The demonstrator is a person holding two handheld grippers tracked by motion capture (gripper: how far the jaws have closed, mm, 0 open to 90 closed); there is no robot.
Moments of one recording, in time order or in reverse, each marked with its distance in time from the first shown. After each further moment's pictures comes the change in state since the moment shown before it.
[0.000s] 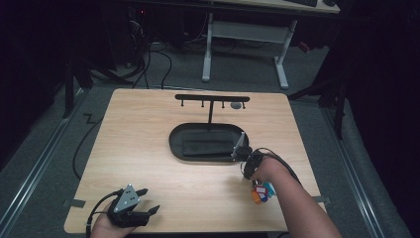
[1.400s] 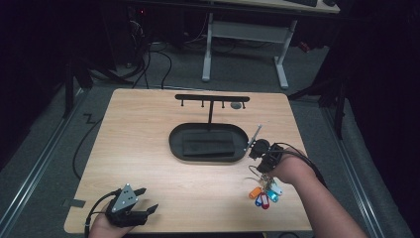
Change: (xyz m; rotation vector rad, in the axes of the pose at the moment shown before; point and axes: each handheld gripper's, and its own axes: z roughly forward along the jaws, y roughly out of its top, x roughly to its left) left arm 0.003 -0.003 -0.001 -0.009 0.015 -0.007; right arm 0.019 -0.046 -0.092 -0.102 -0.122 -0.073
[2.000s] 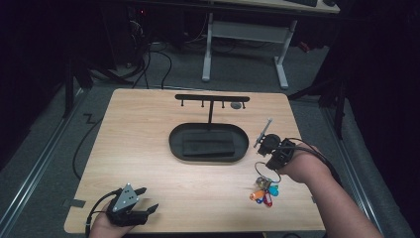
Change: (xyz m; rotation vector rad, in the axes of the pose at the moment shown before) left arm 0.001 0.000 0.001 0.004 0.000 0.010; right arm 0.000 -0.014 -0.041 0.010 -0.036 0.019
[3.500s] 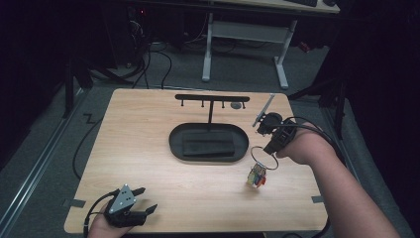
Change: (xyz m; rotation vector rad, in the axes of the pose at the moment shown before) left arm 0.001 -0.004 -0.004 -0.036 -0.005 -0.003; right arm -0.013 0.023 -0.057 -0.051 0.035 0.044
